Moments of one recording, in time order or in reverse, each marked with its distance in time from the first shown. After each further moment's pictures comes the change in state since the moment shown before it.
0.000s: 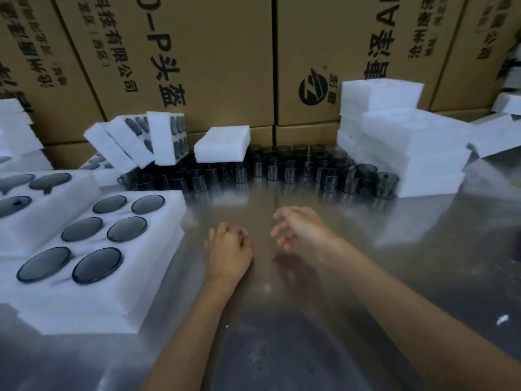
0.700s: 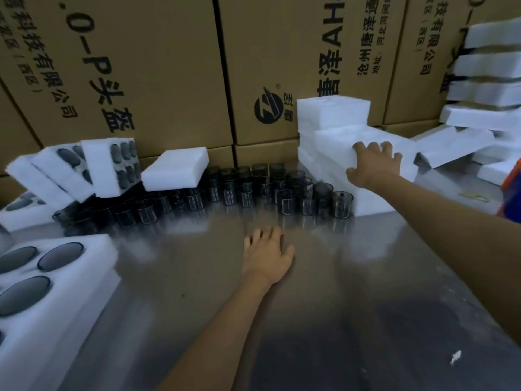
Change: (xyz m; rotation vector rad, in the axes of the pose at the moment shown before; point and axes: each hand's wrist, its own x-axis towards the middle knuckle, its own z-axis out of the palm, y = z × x) left_hand 0.046 0.139 0.109 0.099 -0.301 0.397; right_hand 0.087 -0.061 -0.257 -1.315 0.690 -0.027
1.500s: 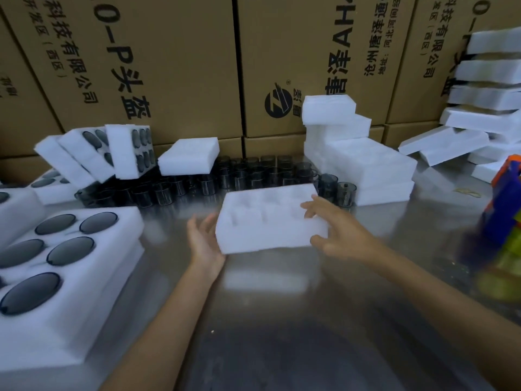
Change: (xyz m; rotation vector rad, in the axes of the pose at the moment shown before) left_hand -0.063 -0.078 -0.065 -1.979 0.363 -0.643; right_hand -0.166 -0.032 0.035 0.707 -0.205 -0.608
